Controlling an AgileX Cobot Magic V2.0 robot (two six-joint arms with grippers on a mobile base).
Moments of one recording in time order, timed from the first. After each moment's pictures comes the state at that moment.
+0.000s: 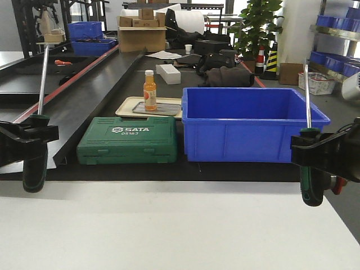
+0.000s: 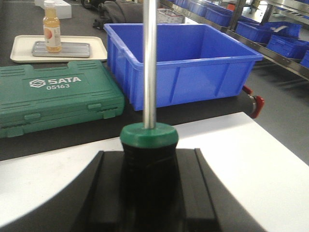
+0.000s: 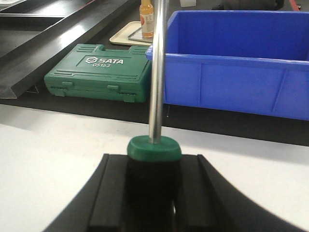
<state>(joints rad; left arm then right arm) -0.09 1.19 -1.12 -1.02 0.48 0.87 0.18 1.14 -1.10 0.22 0.37 -0.13</state>
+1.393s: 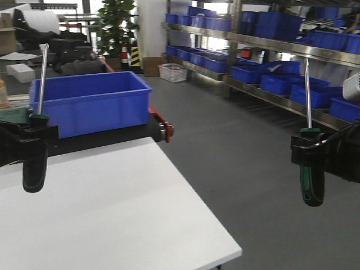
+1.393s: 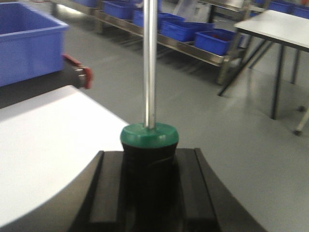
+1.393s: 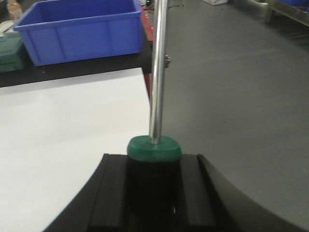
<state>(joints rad) -0.09 1.18 -1.12 -1.02 0.48 0.87 0.18 1.14 -1.10 0.22 0.37 -0.13</state>
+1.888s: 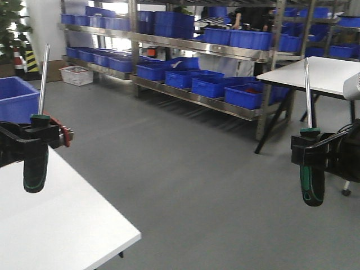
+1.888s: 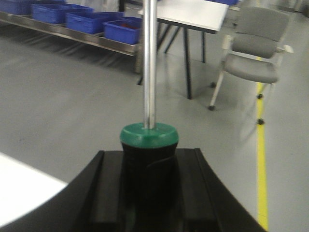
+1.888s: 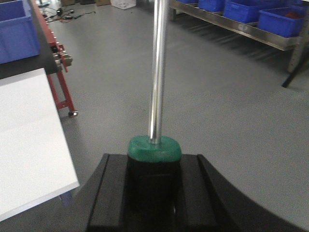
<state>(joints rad) -0.09 1.18 -1.12 -1.02 0.48 0.87 0.18 1.14 -1.10 0.22 0.37 -0.13</state>
